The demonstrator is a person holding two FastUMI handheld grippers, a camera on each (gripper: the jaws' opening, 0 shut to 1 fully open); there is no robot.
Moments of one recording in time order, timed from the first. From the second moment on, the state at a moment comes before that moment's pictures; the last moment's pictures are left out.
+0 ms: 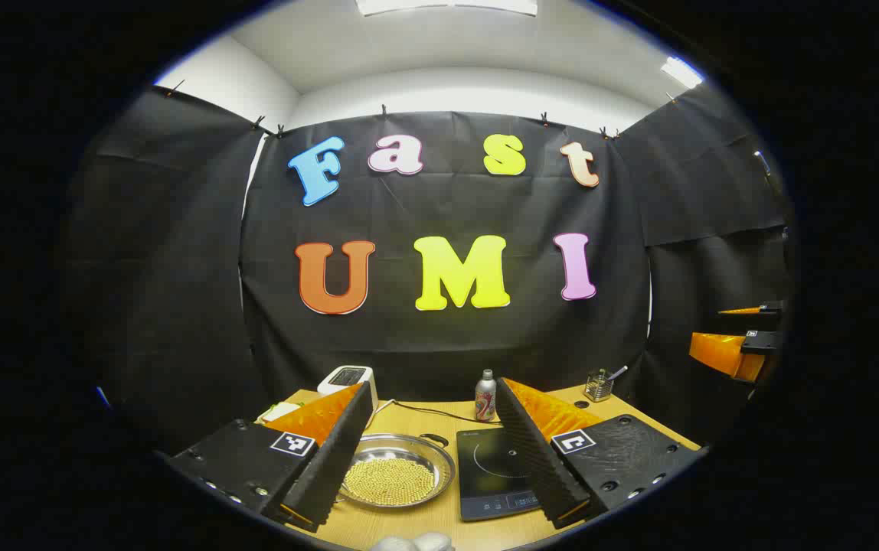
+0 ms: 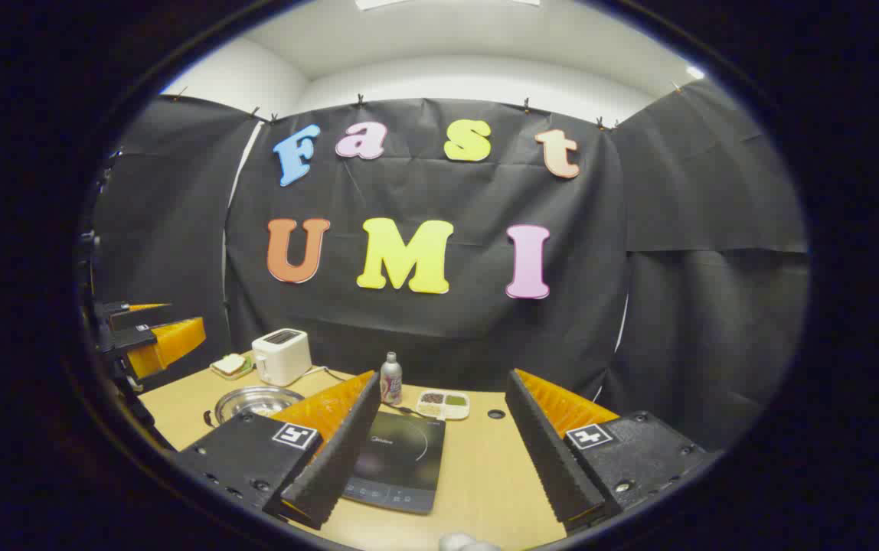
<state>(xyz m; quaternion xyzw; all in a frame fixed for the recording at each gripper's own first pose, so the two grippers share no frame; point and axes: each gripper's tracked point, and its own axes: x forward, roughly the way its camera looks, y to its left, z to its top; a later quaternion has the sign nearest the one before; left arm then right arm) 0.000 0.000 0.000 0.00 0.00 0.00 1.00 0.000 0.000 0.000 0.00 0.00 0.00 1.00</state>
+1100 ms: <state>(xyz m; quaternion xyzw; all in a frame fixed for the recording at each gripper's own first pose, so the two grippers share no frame) 0.001 -0.007 -0.028 -0.01 0.03 -0.04 1.00 -0.011 -0.009 -0.012 0.00 0.03 -0.02 1.00</state>
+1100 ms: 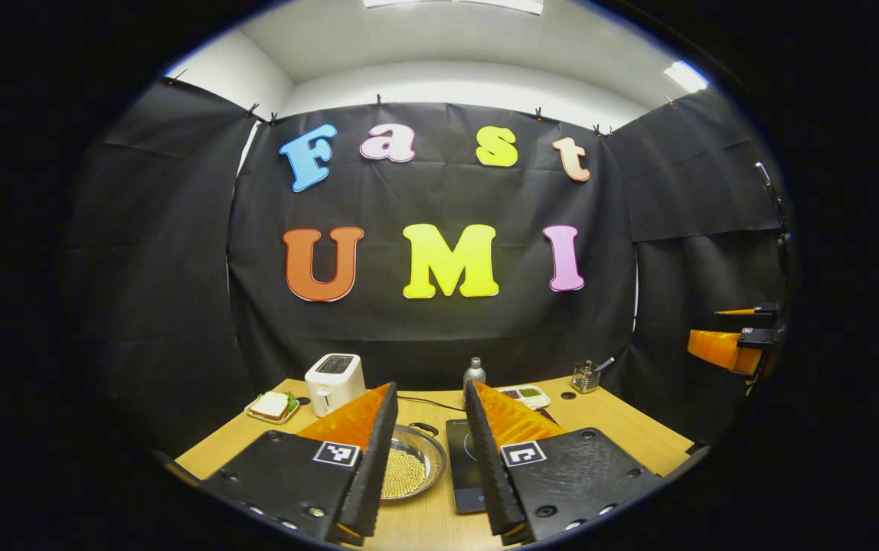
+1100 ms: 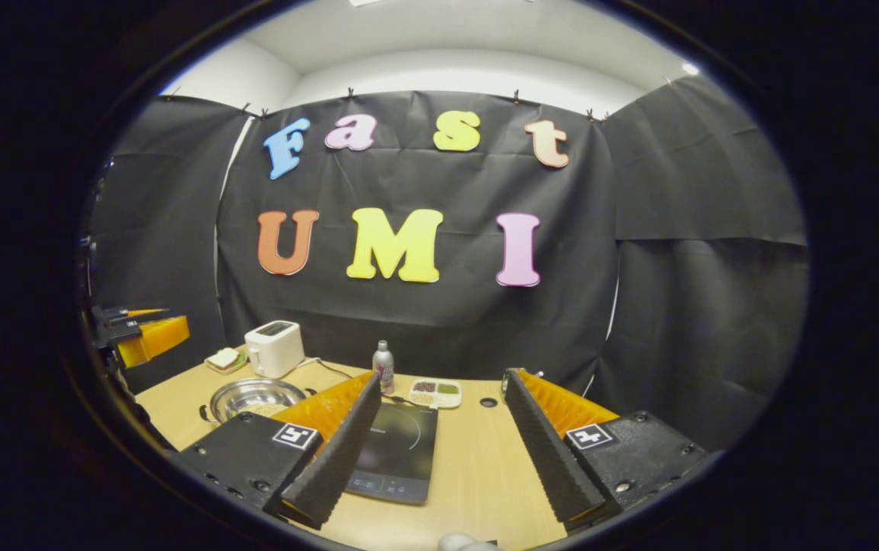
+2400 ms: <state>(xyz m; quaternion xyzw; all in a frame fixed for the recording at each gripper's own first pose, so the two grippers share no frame) 0.008 0.081 -0.322 0.01 0.47 -0.04 0.88 0.008 -0.007 -0.077 0.04 0.10 -0.03 0.99</state>
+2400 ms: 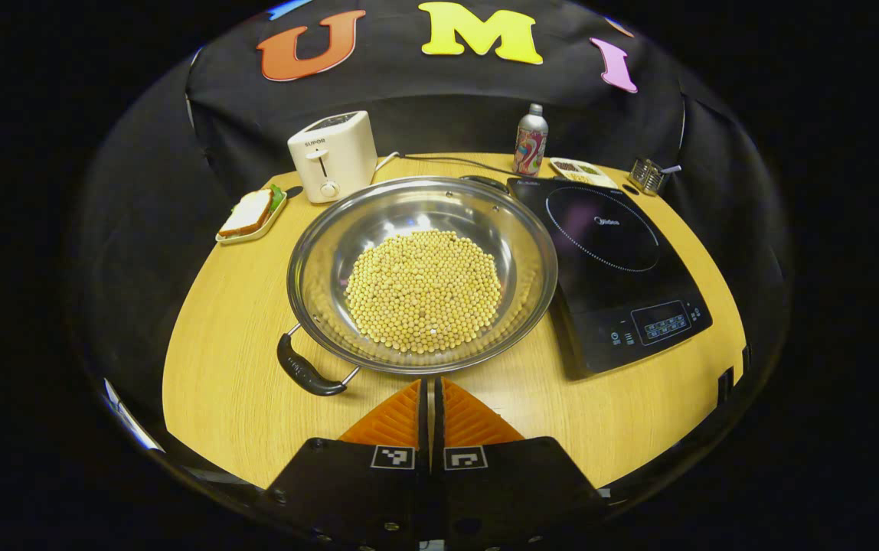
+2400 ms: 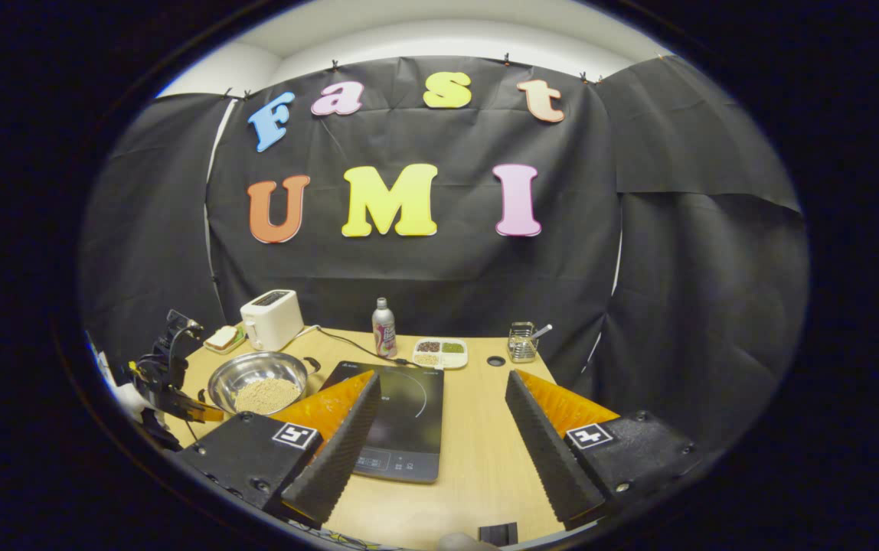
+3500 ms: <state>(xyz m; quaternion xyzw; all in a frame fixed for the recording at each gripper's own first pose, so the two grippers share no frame) 0.027 0.168 -0.340 0.03 0.54 0.01 0.84 0.018 -0.008 -0.095 0.04 0.13 -0.04 0.99</state>
